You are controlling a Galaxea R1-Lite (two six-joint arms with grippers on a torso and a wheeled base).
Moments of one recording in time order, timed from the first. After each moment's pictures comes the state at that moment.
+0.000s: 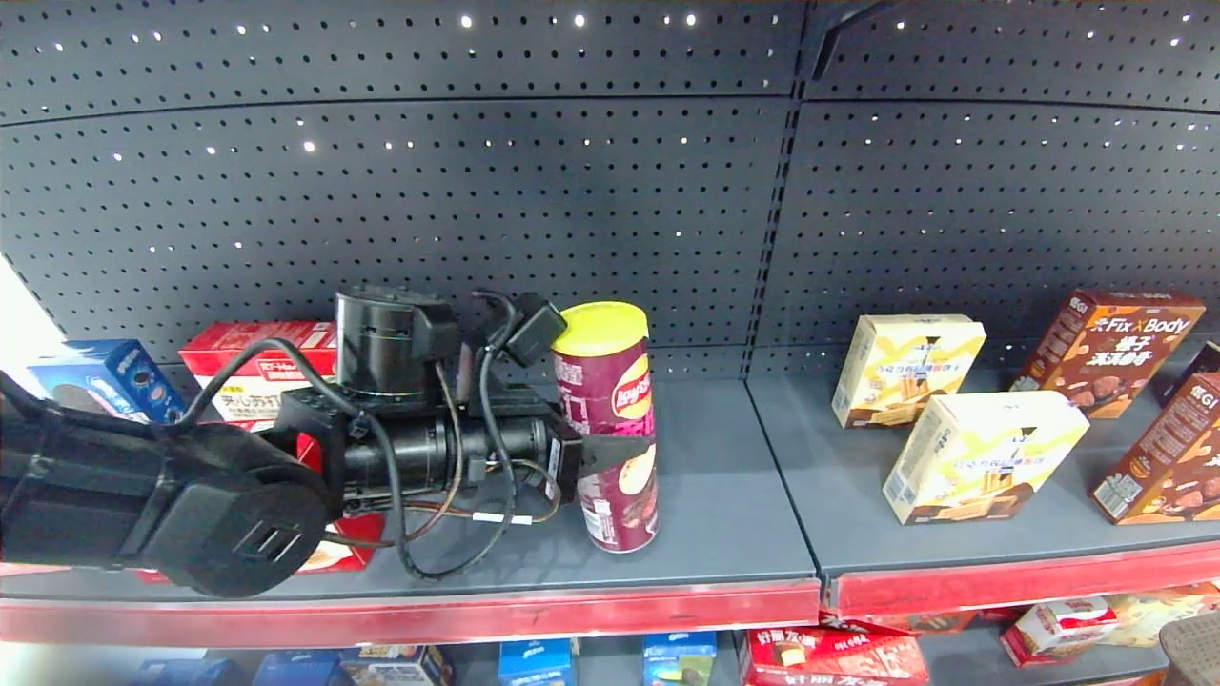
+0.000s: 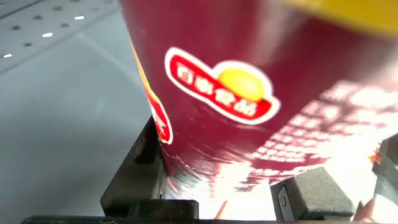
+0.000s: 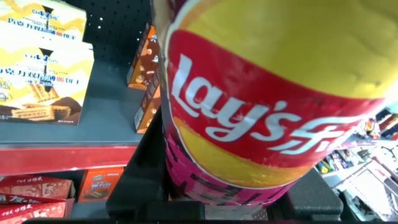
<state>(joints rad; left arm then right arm) -0.50 1.80 -0.90 -0.58 -0.51 -0.03 -0.23 0.32 -0.26 -0.27 -0.15 -0.49</state>
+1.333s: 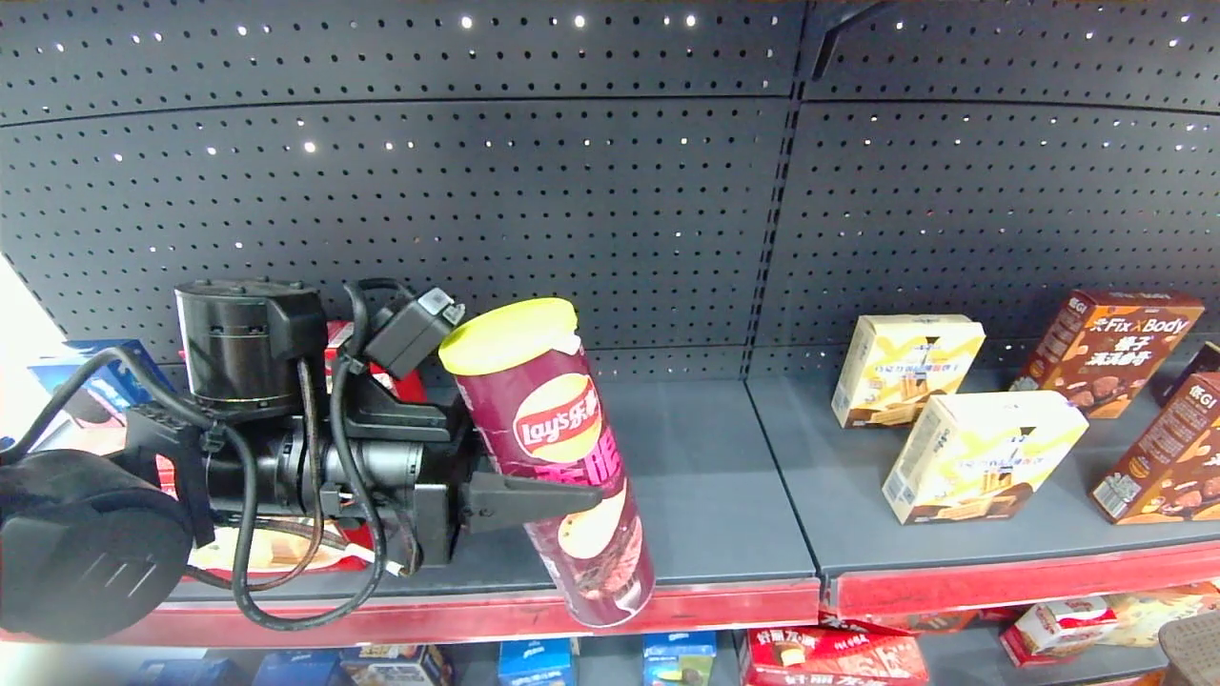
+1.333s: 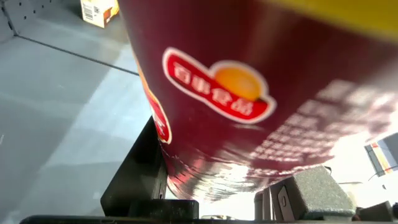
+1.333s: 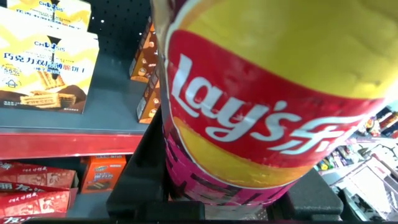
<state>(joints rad) -0.38 1.65 -0.77 -0.62 -1.05 0.03 -0.23 0.22 -0.29 -0.13 -0.15 -0.49</state>
